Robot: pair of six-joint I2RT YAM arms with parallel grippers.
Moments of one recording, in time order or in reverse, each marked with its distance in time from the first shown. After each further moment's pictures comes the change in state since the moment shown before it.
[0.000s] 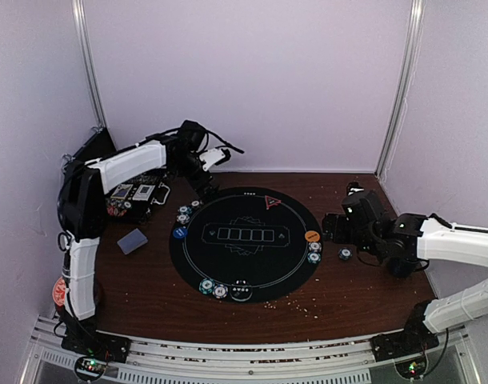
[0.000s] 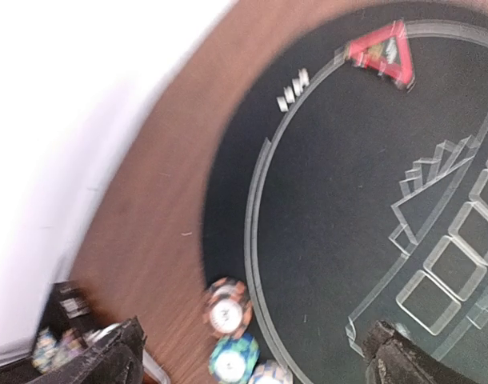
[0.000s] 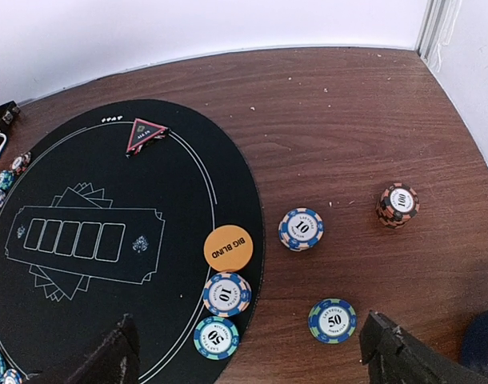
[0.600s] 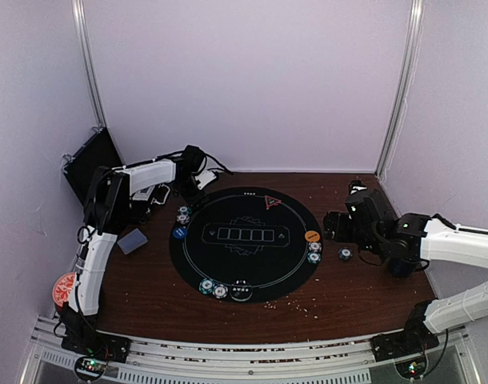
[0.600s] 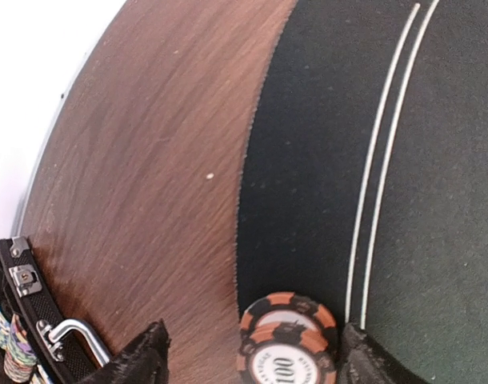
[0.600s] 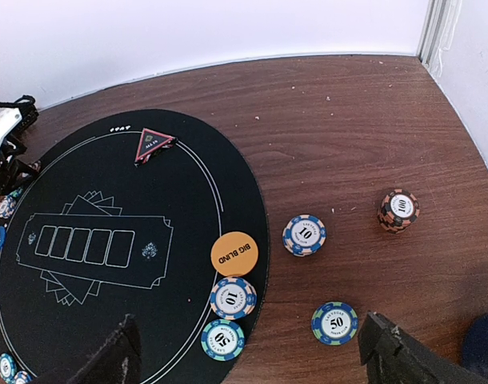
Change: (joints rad) left arm 0.085 0.266 0.081 0.050 -0.135 -0.015; right arm 0.000 -0.026 0.000 0.000 -0.003 0.000
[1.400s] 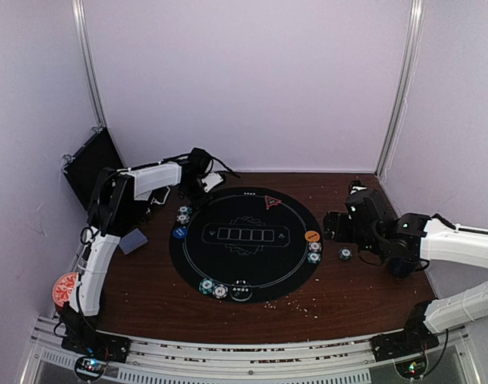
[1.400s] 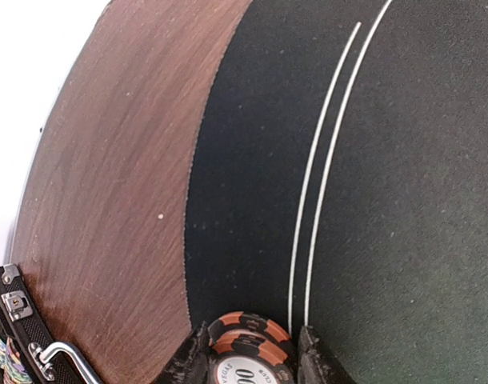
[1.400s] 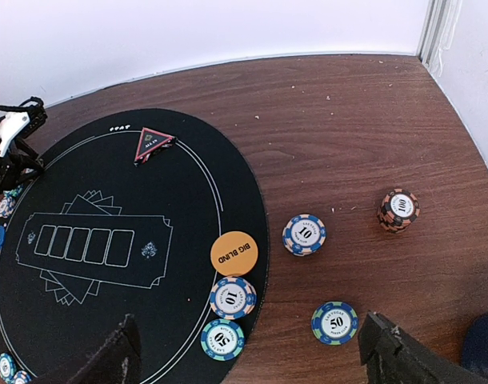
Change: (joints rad) left arm -0.031 0.026 0.013 0.002 0.015 0.011; right arm 0.000 0.002 0.000 0.000 0.000 0.000
